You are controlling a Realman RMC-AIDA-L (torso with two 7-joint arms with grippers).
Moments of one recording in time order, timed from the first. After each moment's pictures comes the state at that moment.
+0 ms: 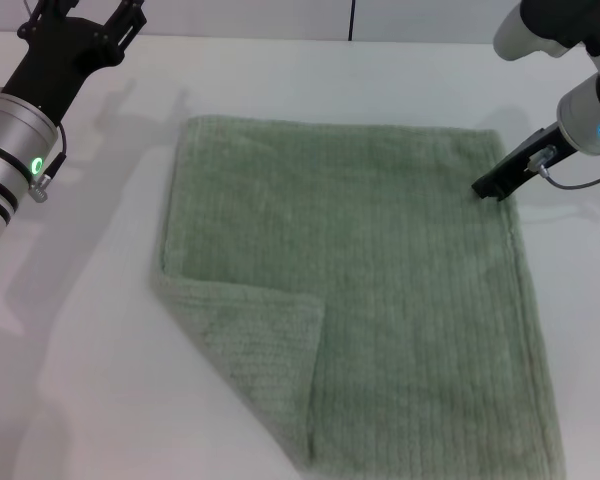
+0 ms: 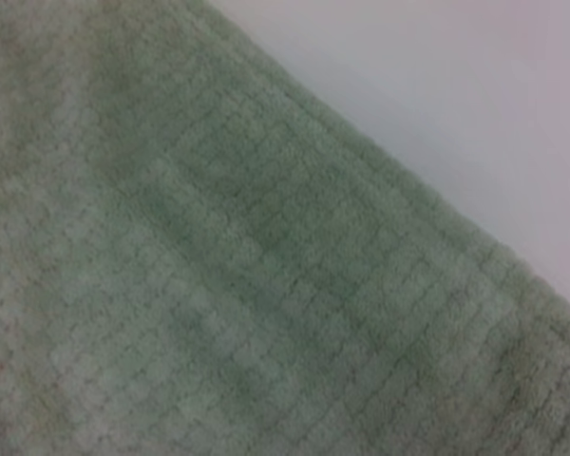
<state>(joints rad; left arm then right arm) -0.65 -2.08 1.01 0.06 0.51 1.13 -0.49 1.01 1.96 -1.17 -0.41 -2.54 -1.04 2.23</state>
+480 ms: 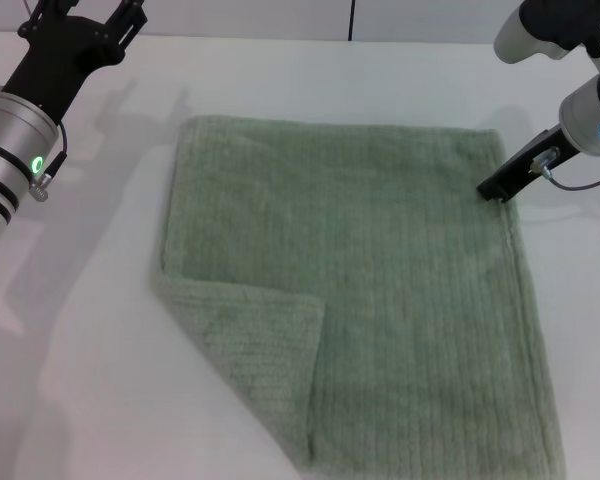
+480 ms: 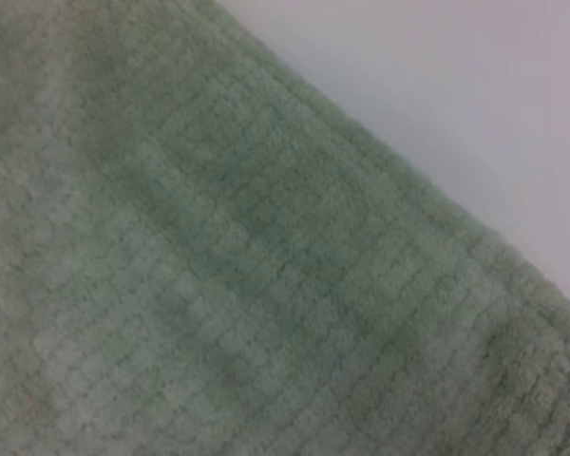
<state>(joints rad) -0.65 -2.08 1.01 0.06 0.51 1.14 -0.49 1.02 1.95 -1.17 -0.39 -2.56 -1.03 2.24</state>
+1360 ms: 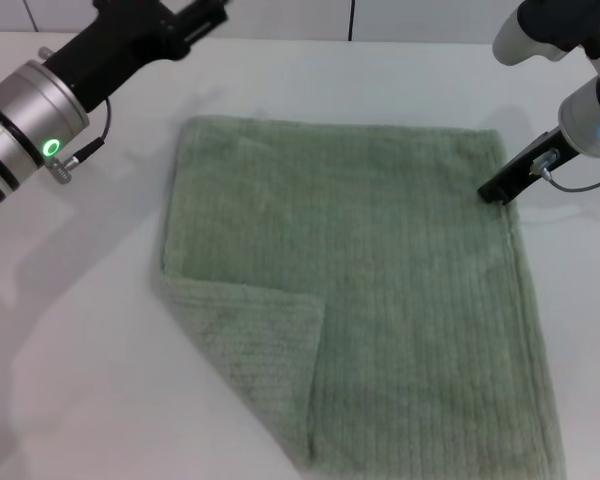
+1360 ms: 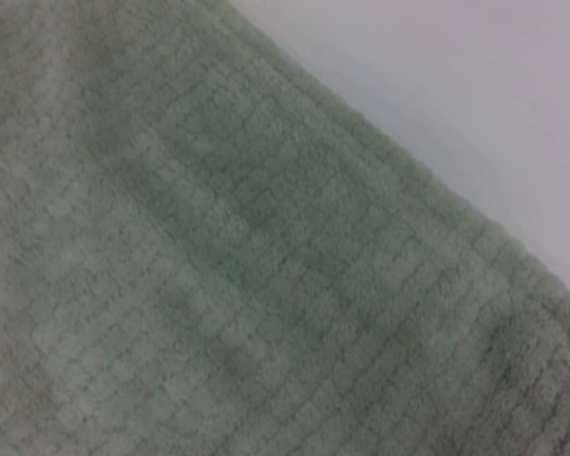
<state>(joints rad) -0.48 -2.03 1.41 0.53 0.67 1.07 -0.94 1.04 1.95 -1.17 -0.37 -2.56 -1.03 2.24</state>
